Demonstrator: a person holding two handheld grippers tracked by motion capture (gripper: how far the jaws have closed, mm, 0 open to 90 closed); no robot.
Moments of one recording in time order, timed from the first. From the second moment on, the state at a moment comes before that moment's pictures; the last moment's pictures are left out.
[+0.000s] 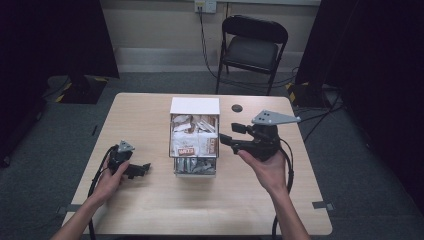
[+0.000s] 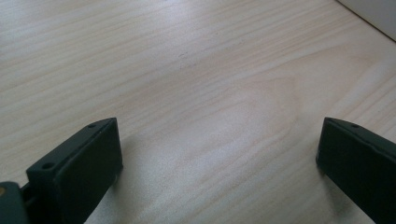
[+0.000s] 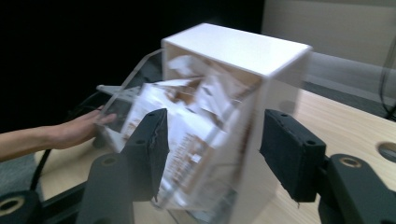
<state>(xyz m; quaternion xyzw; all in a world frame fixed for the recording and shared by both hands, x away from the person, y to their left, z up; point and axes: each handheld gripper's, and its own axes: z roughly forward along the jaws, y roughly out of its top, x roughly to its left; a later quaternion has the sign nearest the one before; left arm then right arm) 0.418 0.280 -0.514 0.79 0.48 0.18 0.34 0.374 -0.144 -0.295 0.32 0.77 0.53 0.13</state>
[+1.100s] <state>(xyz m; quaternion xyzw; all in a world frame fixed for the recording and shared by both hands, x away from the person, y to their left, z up) 0.417 0.281 -0.513 0.79 0.48 0.18 0.33 0.396 -0.063 -0.318 0.26 0.82 0.50 0.09</state>
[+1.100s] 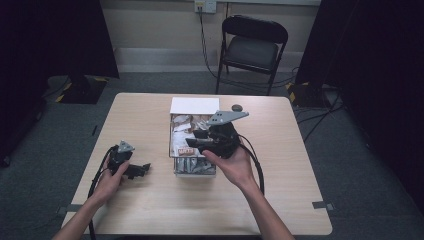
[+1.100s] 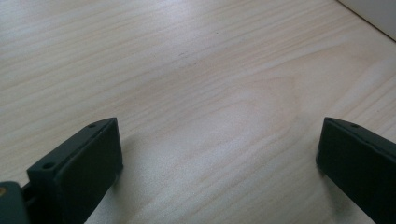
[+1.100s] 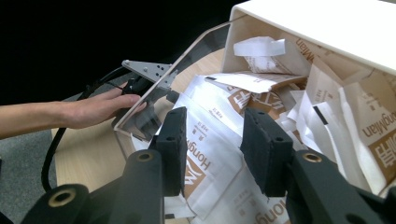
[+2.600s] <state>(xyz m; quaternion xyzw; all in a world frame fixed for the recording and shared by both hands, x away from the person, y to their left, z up) 0.414 0.282 -0.513 0.79 0.48 0.18 0.33 0.392 -0.064 -0.325 0.23 0.83 0.50 0.05</state>
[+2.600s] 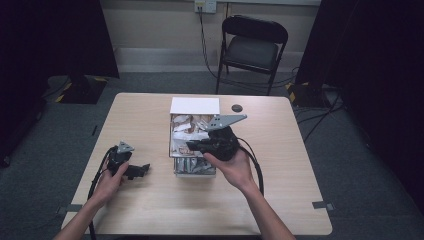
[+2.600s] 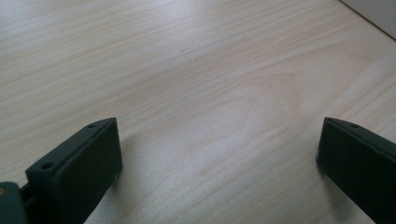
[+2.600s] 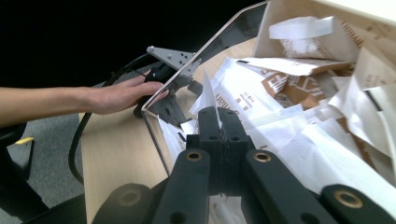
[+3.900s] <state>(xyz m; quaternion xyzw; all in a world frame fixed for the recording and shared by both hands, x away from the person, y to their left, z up) 0.415 0.282 -0.513 0.79 0.48 0.18 0.33 0.385 -0.092 -0.295 0.23 0.80 0.55 0.07</state>
